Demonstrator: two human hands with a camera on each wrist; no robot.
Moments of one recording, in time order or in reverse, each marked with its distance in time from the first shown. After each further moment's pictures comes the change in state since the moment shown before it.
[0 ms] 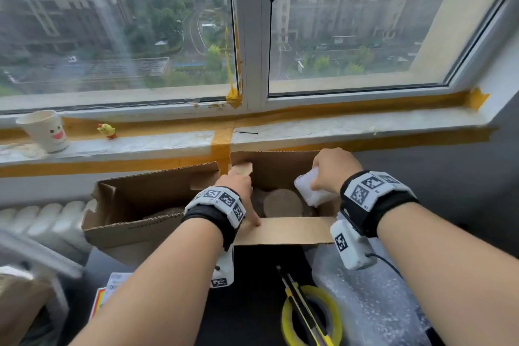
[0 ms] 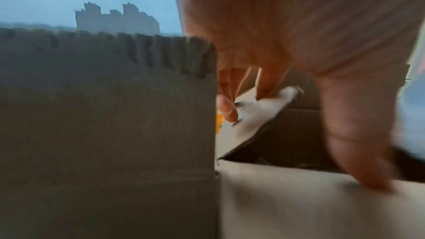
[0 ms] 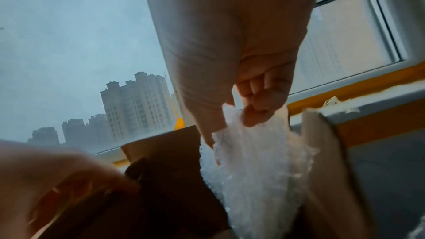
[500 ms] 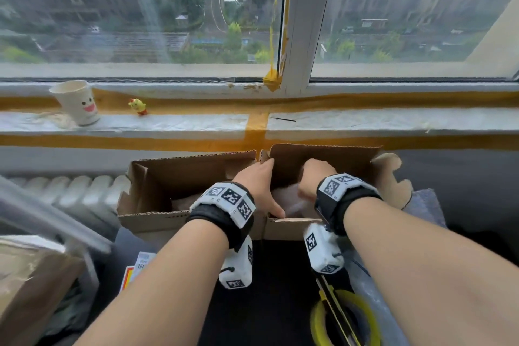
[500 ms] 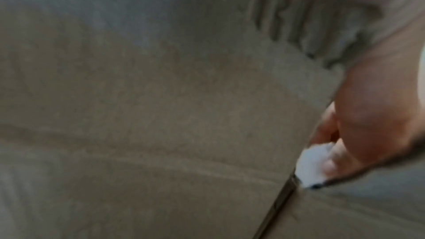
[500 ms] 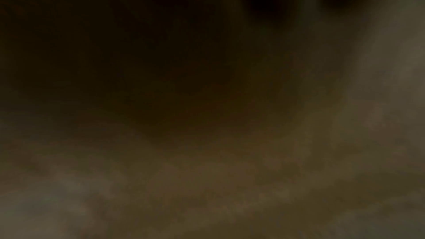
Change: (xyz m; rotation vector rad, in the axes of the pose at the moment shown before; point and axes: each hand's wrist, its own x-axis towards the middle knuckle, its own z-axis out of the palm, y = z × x) left_hand 0.004 -0.049 0.016 -0.321 0.050 0.133; right_hand 0.041 -0.101 0.056 0.146 -0.202 0.061
